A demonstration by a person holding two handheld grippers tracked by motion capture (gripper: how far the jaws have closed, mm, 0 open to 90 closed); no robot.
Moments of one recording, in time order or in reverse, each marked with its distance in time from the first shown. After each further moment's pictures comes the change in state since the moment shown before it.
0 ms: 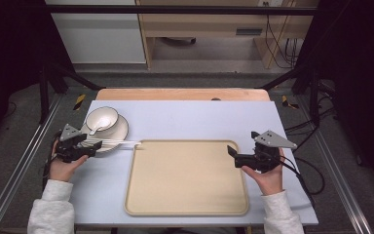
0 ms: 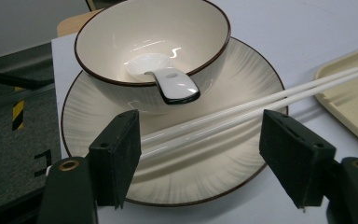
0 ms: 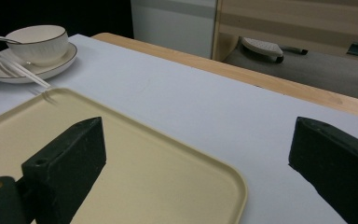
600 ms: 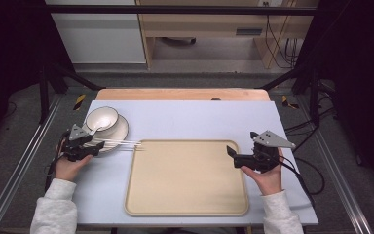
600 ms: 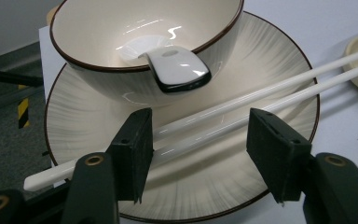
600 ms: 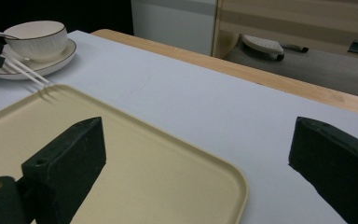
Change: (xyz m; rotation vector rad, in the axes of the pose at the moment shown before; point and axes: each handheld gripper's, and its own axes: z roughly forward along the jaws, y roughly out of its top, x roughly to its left) left arm -0.001 -0.006 0.020 0.055 0.012 0.067; right arm 0.001 -0.001 0.003 0.012 0.001 -0.003
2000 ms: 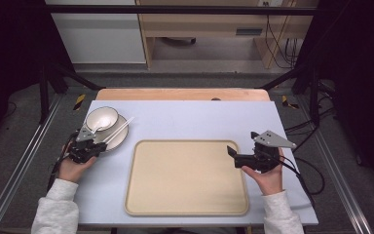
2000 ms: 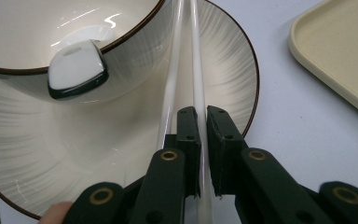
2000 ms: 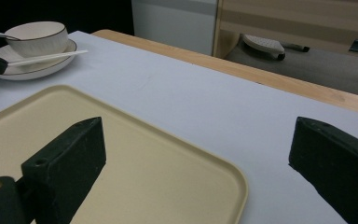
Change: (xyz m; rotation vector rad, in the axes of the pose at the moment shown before) left arm -0.016 0.005 0.001 0.069 -0.114 0.047; right arm -0.002 0.000 -0.001 0.002 0.004 0.005
